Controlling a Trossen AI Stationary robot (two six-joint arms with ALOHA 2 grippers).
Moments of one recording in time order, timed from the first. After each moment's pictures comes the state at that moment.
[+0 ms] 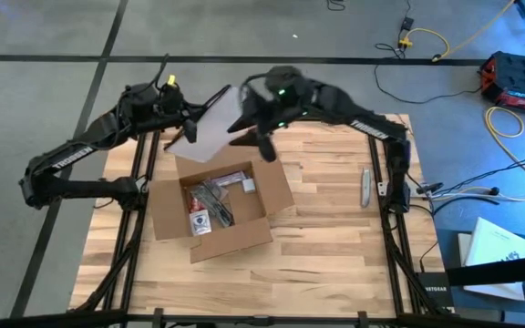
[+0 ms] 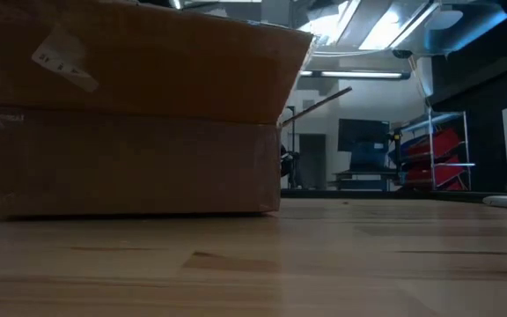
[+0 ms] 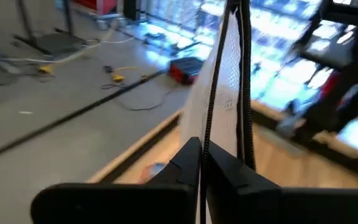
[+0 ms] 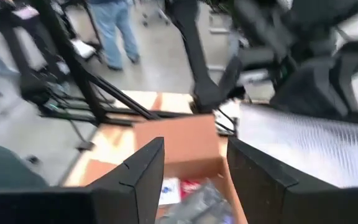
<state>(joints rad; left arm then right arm) 0.57 0.97 1.10 -0.41 -0.01 -0.12 -0.23 1.97 2.33 -0.80 -0.46 -0.12</state>
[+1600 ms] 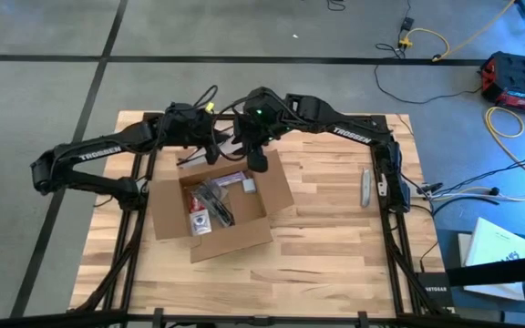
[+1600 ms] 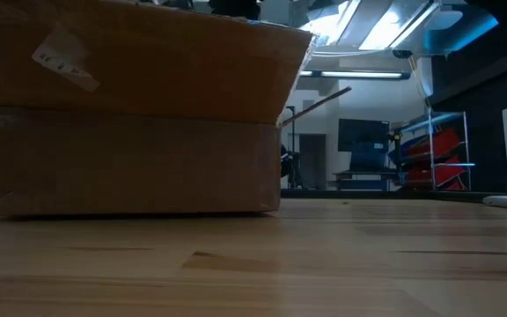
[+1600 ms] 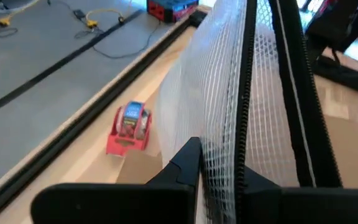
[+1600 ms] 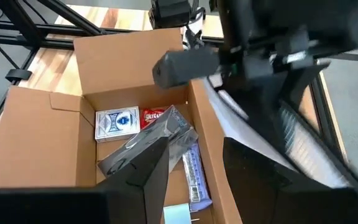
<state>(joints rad) 0.44 1.15 0.95 -0.33 0.02 -0.09 -0.20 2.05 2.33 -0.99 -0.26 -0.21</state>
